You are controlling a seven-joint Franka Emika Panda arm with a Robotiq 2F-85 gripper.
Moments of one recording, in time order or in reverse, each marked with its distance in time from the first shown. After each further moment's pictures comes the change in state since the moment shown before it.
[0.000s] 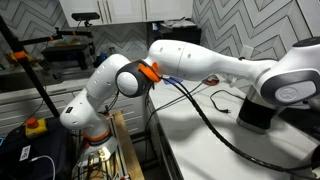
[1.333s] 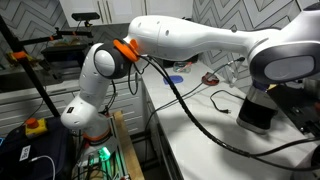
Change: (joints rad) arm 0.049 -0.242 -0.064 -0.210 0.160 -0.173 0.116
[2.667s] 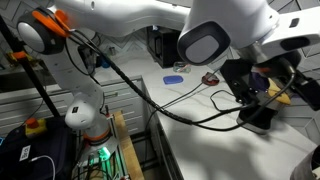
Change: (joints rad) arm 0.188 -0.606 -0.041 -0.709 -0.027 0.492 -0.129
